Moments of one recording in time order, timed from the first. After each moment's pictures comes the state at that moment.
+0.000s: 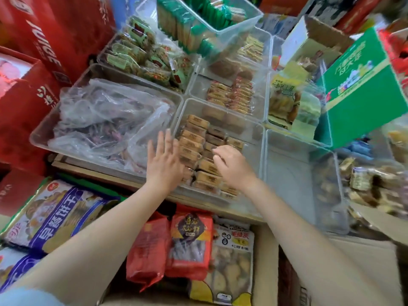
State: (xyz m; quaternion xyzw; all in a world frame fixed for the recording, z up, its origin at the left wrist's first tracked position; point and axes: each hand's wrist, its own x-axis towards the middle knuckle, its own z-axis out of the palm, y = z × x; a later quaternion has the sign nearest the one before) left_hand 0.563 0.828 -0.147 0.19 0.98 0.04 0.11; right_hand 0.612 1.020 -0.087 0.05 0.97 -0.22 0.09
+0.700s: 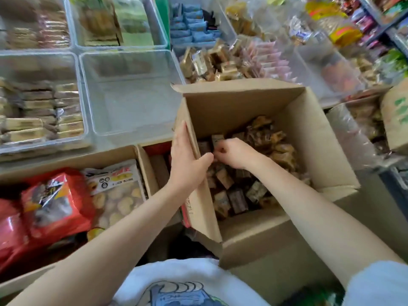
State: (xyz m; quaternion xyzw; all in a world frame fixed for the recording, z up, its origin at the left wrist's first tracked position) left_hand 0.944 1.134 -0.057 0.24 0.76 0.52 0.31; right_hand 1.016 1.296 -0.050 0.30 0.90 -0.22 0.23
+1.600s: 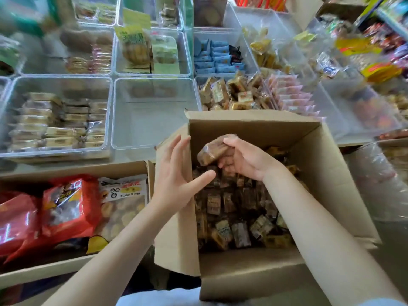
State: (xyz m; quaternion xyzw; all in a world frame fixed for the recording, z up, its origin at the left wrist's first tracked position) left_hand 0.944 1.124 -0.036 0.29 0.80 0.50 0.18; right_hand 1.008 1.341 -0.017 0.27 0.55 -0.78 0.13
